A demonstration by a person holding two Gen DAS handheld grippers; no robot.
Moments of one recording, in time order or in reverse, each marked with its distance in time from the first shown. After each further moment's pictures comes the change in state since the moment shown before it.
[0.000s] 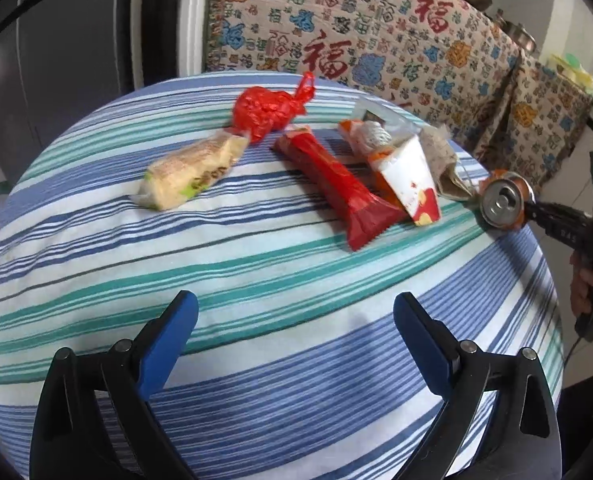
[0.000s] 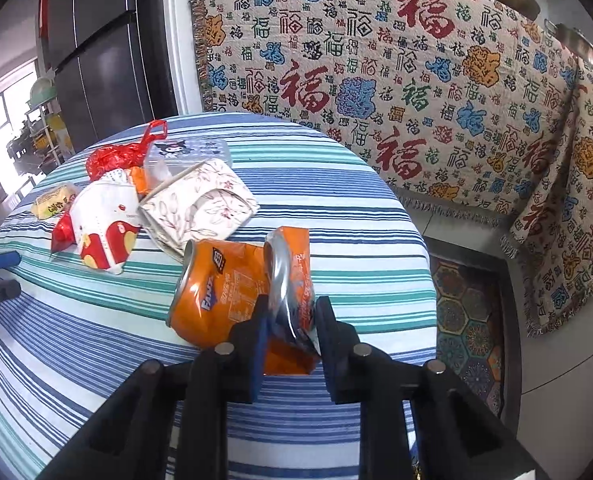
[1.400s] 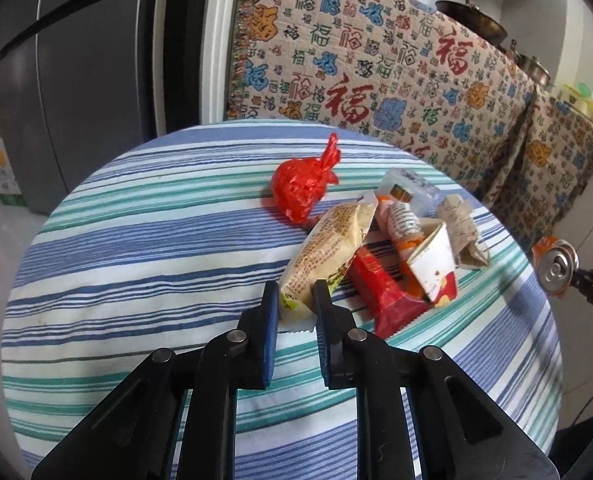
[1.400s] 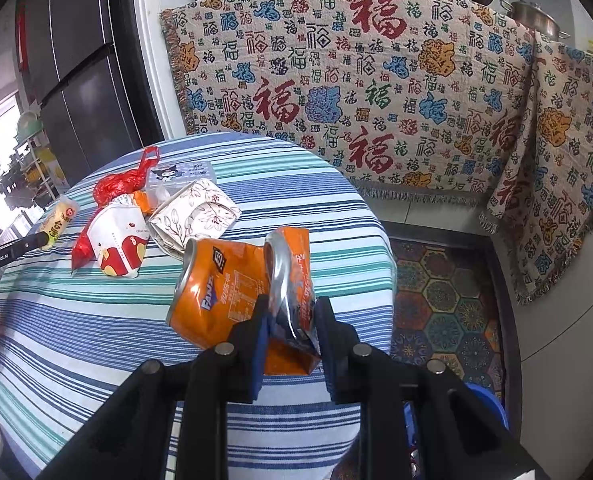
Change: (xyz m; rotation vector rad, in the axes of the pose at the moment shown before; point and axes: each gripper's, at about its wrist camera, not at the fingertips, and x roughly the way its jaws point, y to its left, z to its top) left arm -0.011 0.007 0.042 -0.018 -0.114 0.027; right arm -0.051 -0.025 -0.014 0.119 -0.021 -0.016
